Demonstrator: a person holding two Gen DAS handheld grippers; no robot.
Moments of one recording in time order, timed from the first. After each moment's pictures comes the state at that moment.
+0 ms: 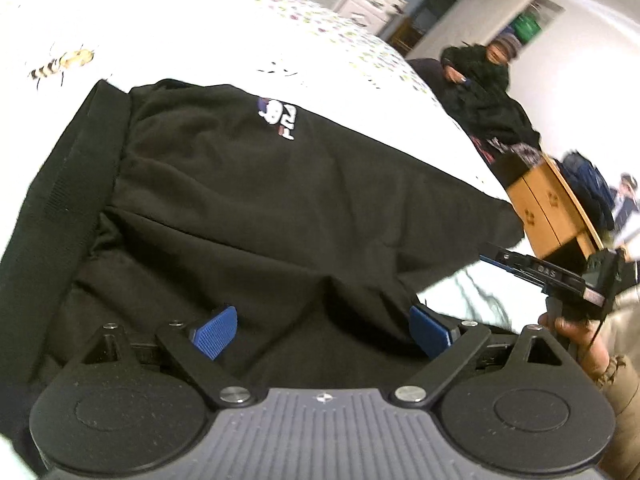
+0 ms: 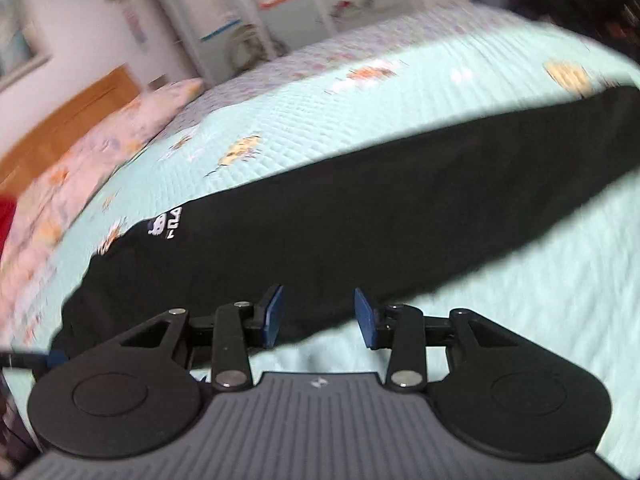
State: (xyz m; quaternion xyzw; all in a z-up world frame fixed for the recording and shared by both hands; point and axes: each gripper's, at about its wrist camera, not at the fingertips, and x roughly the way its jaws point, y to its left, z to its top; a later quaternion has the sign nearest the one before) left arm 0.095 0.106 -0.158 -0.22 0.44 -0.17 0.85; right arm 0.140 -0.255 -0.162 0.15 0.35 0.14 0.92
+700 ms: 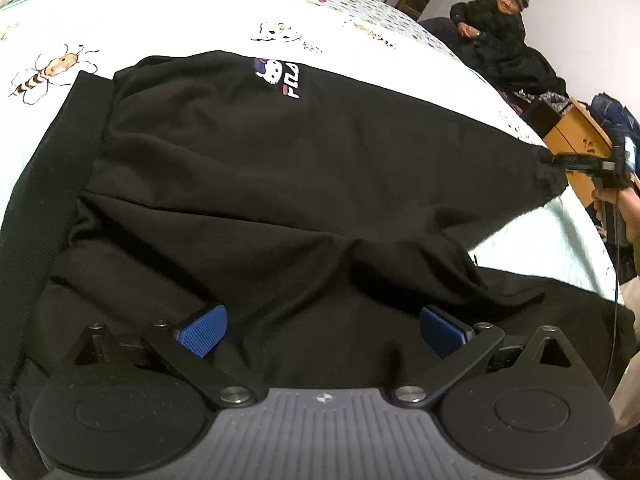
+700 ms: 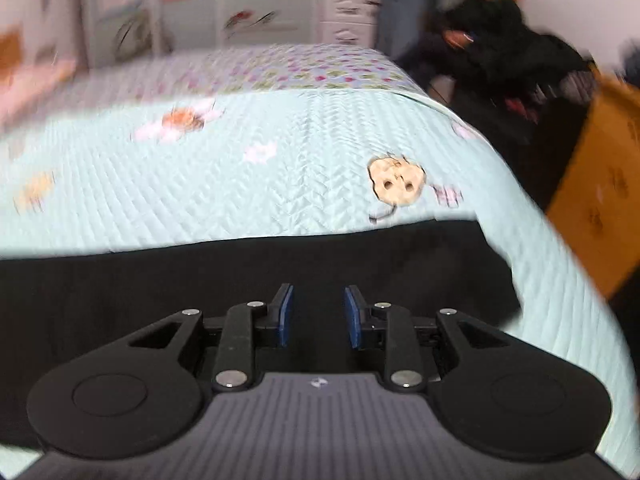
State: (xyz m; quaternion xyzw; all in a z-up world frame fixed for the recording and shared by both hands) left arm 0.102 0.072 -0.184 -0.13 0.46 -0.16 0.86; right arm 0.254 -0.413 -0.148 -0.01 0.40 -0.08 0.91
